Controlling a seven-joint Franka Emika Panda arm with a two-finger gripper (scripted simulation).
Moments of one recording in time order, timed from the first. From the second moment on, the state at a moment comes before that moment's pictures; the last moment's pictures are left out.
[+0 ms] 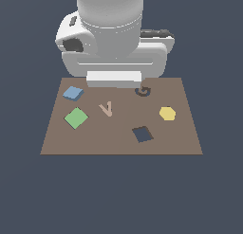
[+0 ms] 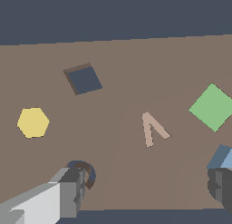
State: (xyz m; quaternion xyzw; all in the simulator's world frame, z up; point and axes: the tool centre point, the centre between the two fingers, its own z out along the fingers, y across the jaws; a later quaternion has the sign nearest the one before) arm -0.008 -0.010 0.157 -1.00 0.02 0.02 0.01
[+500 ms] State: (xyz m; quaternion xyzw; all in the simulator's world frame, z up) arm -0.011 -0.034 0.142 -1.00 0.05 0.01 0.01
